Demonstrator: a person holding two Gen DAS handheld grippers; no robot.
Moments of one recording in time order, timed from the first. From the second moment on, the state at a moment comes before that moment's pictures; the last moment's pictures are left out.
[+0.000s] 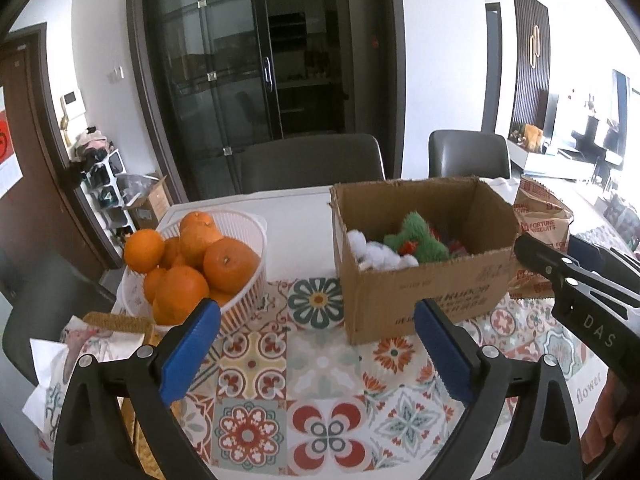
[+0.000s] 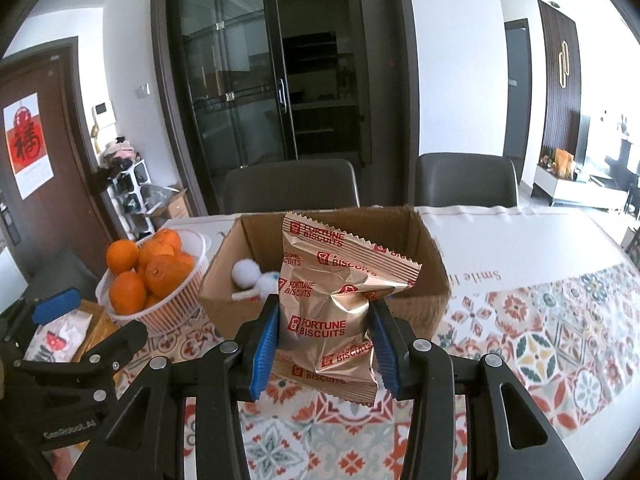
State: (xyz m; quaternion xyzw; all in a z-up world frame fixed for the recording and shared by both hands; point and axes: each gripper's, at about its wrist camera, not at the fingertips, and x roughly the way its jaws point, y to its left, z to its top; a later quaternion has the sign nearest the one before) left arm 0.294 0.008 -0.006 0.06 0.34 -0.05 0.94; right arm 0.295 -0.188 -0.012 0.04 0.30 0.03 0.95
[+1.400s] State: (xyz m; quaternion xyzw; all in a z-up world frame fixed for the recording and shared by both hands) left arm 0.301 0.003 0.027 0.07 0.30 -0.01 0.95; right arm 0.312 -0.197 0.023 0.02 0.28 0.00 0.96
